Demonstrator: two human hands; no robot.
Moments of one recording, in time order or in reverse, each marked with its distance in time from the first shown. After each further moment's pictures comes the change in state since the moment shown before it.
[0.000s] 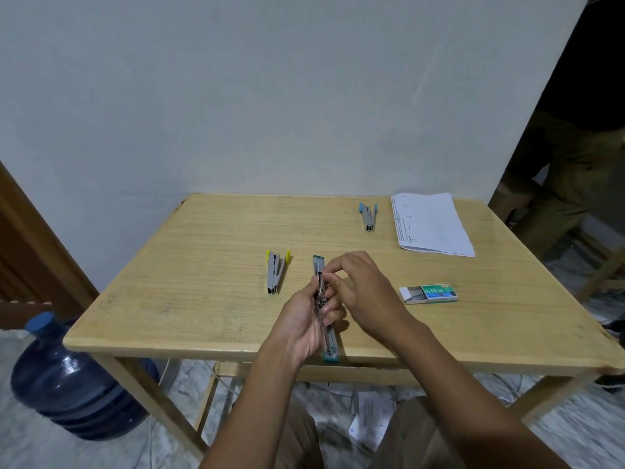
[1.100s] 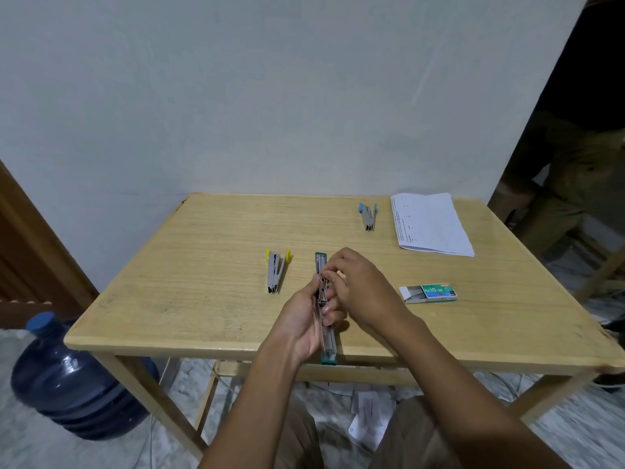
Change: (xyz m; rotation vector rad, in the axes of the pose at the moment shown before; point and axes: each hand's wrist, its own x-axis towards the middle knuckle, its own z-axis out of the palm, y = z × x) left_hand -0.003 0.000 0.002 -0.001 0.013 0.001; right_hand 0.009 -0.016 -0.002 -0.054 -0.066 0.050
